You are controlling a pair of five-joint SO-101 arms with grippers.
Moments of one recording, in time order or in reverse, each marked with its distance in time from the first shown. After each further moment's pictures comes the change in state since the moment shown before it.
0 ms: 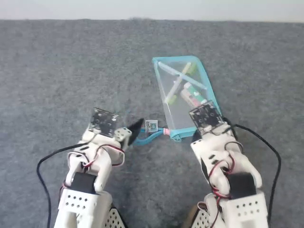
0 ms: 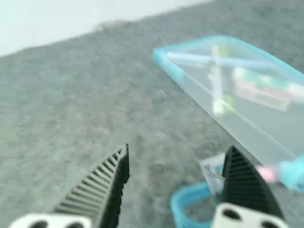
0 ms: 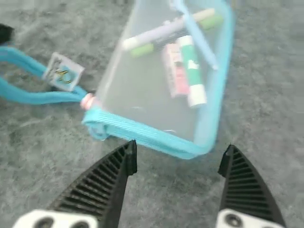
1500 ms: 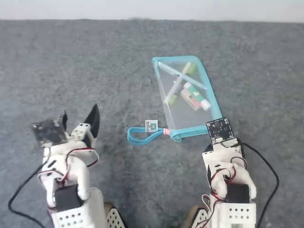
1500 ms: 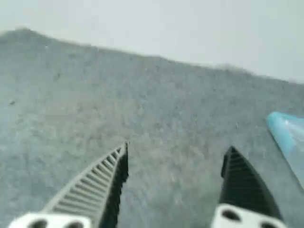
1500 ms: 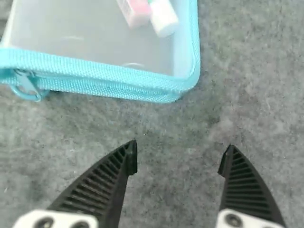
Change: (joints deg) left arm -24.4 -18.5 -4.1 15.4 10.0; right arm 12.0 -21.2 26.4 0.2 -0.4
